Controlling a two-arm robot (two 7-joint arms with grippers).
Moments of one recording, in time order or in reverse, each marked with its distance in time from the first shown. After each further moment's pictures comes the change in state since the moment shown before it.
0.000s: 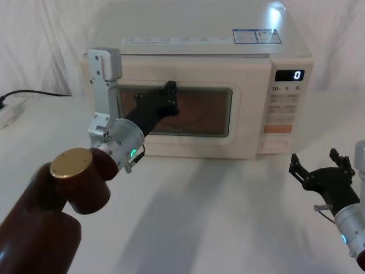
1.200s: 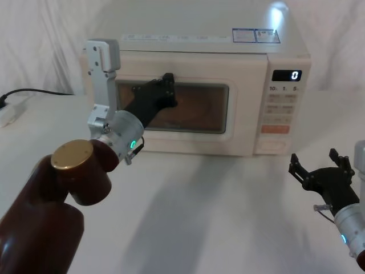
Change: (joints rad) left arm -0.028 -0.032 -0.030 0.027 0.027 0.002 0.004; right arm 0.000 0.000 0.000 0.000 0.000 0.000 0.000
